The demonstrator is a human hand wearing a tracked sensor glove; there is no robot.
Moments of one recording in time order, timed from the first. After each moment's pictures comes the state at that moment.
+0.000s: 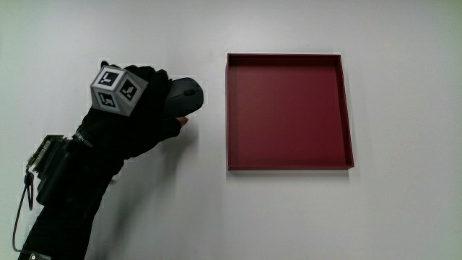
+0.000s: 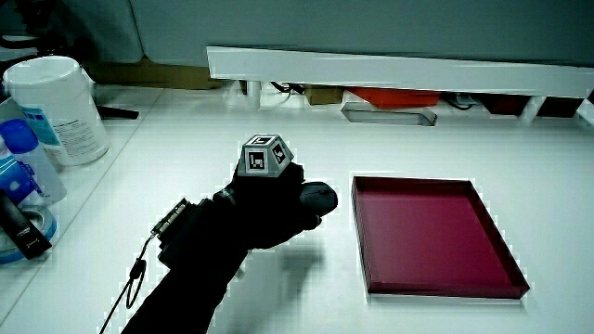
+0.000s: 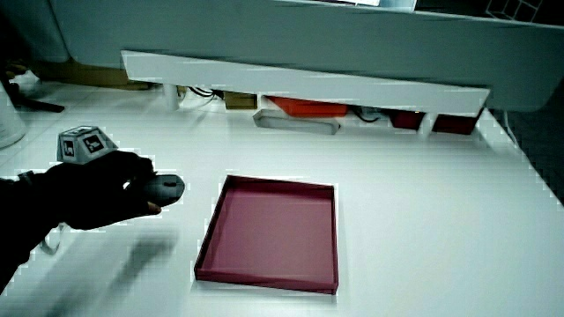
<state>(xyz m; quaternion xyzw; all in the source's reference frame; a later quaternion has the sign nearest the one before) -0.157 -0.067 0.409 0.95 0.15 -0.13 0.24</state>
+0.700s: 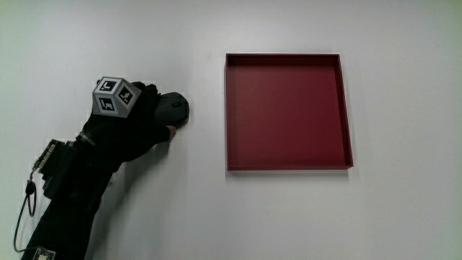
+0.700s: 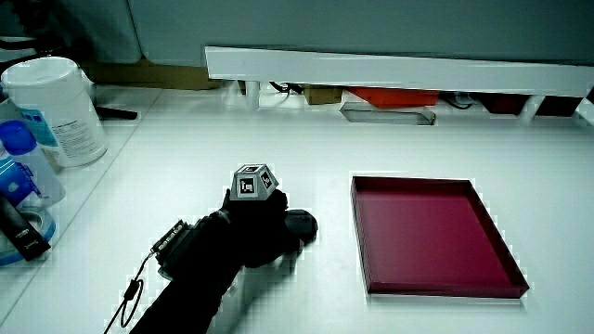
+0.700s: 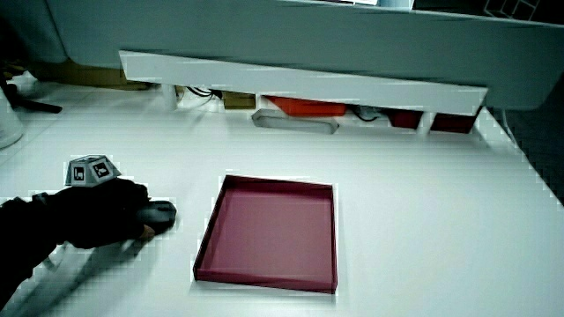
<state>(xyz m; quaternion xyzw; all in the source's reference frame) -0.184 -0.067 0.474 0.94 0.08 -0.12 0.32</state>
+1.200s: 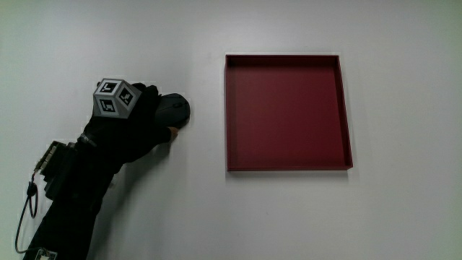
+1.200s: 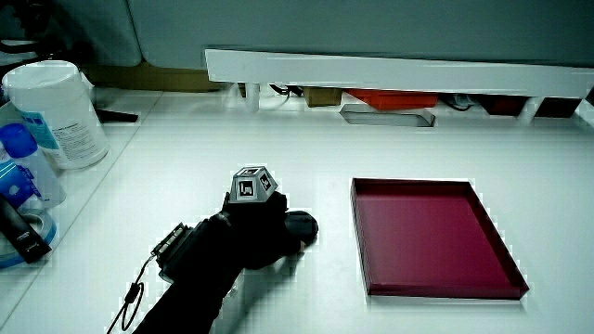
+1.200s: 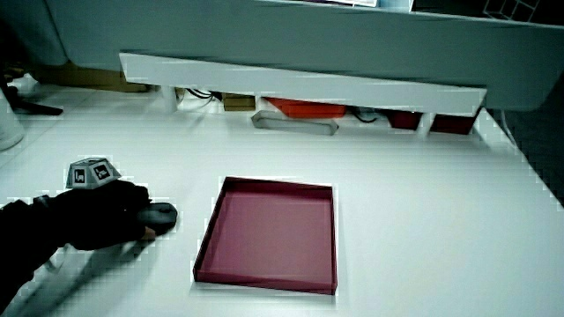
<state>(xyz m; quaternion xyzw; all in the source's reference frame) -0.184 -0.066 0.476 0.93 0.08 -0.12 0.33</state>
